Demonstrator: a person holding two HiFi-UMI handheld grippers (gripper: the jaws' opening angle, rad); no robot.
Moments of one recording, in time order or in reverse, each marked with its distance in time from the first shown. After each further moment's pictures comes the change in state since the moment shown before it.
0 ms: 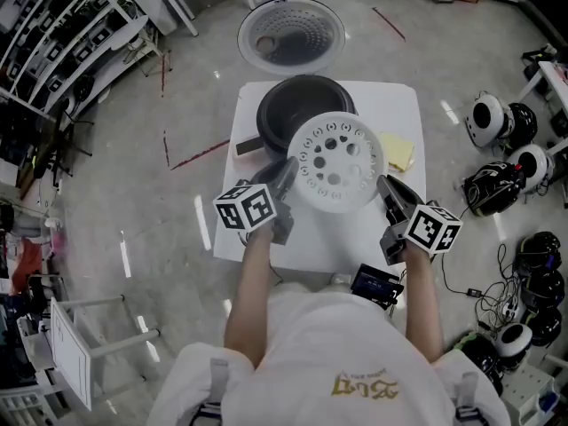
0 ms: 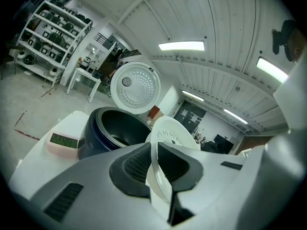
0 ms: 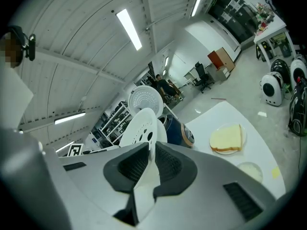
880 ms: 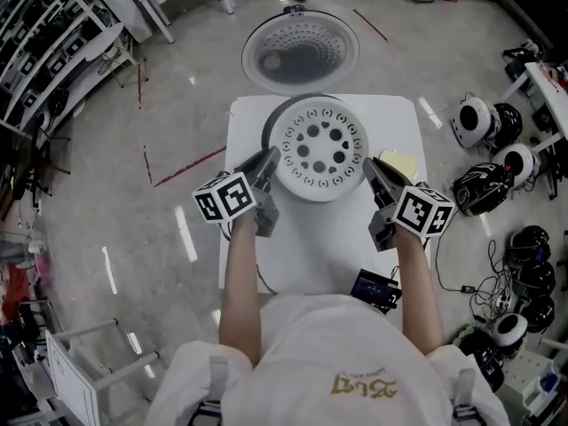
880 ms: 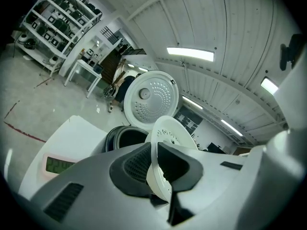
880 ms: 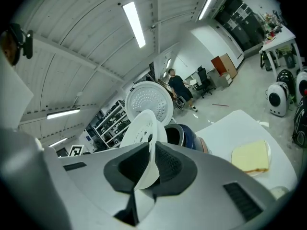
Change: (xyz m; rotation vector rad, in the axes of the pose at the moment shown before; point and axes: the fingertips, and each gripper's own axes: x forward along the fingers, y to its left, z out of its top) left arm 0.025 0.090 0.084 -0.101 -0.010 -0.075; right arm 0.114 0.040 0.038 -0.065 -0.018 -0.051
